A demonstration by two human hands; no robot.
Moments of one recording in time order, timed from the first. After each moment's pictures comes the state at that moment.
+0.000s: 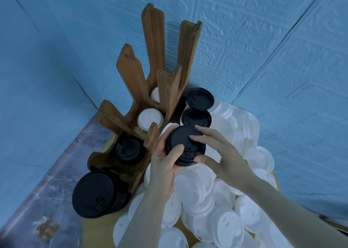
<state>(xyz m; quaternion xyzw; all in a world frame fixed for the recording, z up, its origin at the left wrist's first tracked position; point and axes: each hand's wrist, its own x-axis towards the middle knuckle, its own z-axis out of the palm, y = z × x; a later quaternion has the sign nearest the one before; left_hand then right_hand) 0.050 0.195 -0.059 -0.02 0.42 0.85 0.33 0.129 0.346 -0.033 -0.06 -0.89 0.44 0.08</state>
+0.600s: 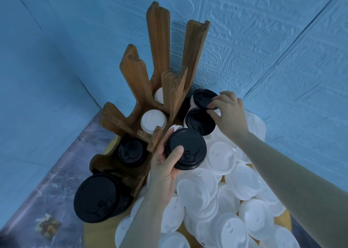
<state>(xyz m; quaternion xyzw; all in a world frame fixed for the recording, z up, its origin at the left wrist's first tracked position) 0.044 0.190 -0.062 -0.05 0.41 0.85 0.33 0.035 0.419 -0.054 -0.18 -0.96 0.12 0.15</state>
